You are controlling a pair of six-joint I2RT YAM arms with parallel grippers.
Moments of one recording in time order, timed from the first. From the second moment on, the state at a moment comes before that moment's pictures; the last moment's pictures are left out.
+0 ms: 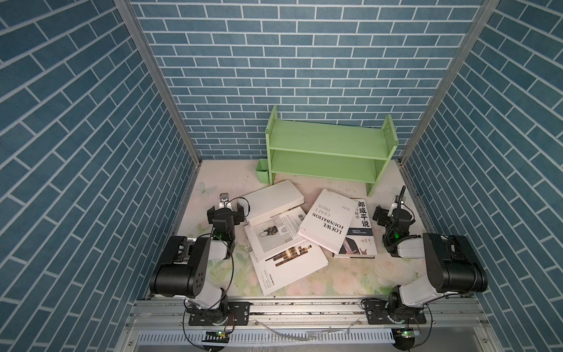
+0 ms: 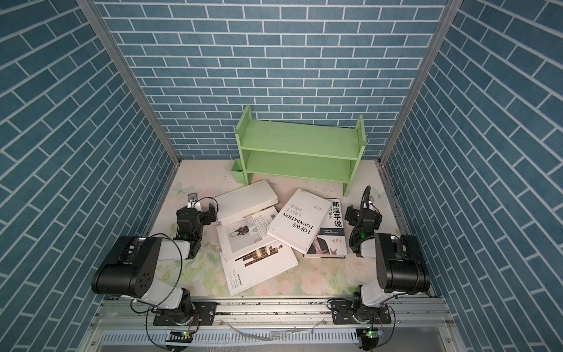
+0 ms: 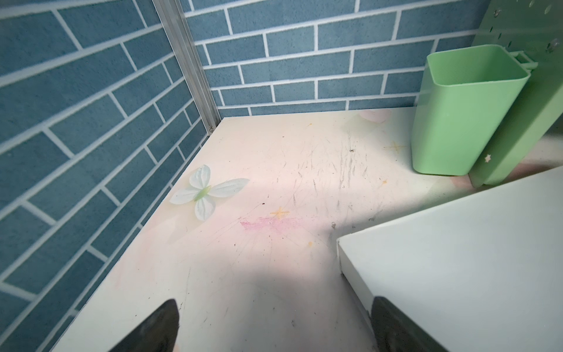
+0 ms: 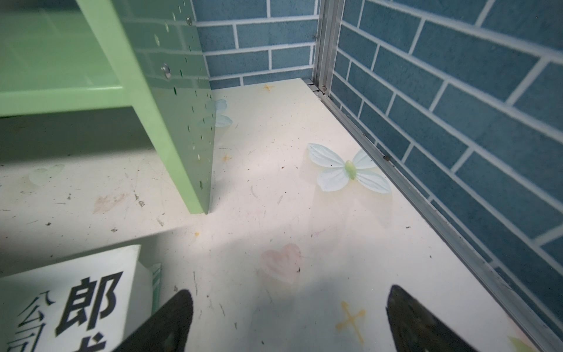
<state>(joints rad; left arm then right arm) -0.07 1.53 0.36 0.84 -0.31 0.03 -0.01 1.54 0.36 0.80 0.22 0.07</state>
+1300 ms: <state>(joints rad) -0.07 1.52 0.36 0.82 -0.31 0.03 -0.01 1.52 0.36 0.77 0.21 0.07</state>
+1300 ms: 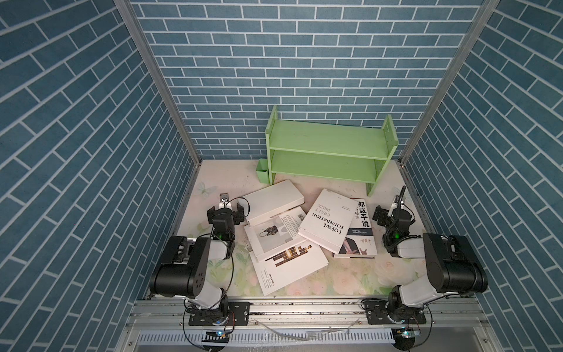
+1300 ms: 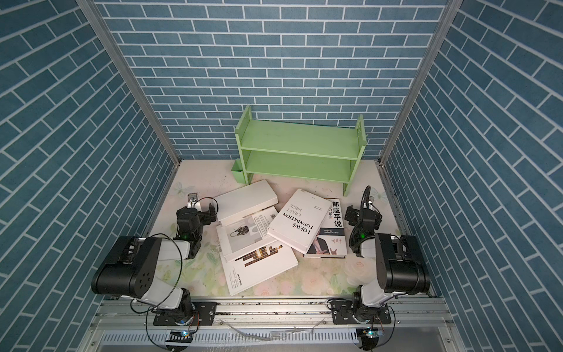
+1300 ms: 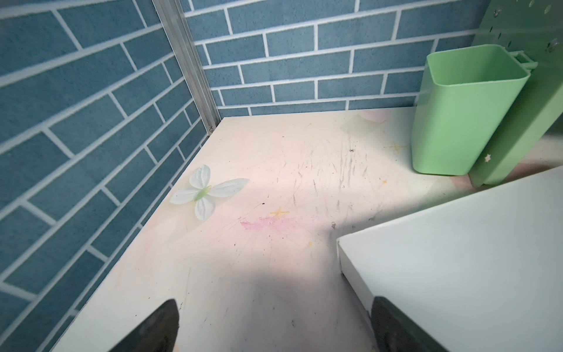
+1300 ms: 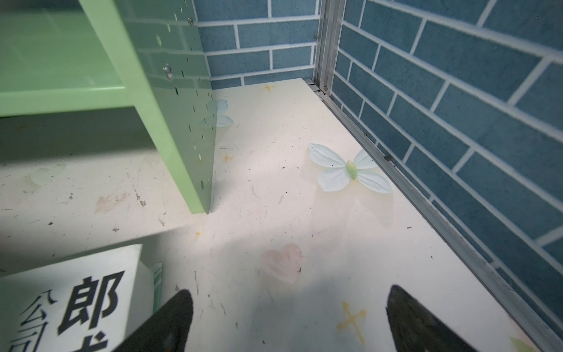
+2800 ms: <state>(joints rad) -0.74 1.10 0.82 -0.09 0.12 -0.83 0.48 0.81 0.46 -0.05 -0.14 1.19</state>
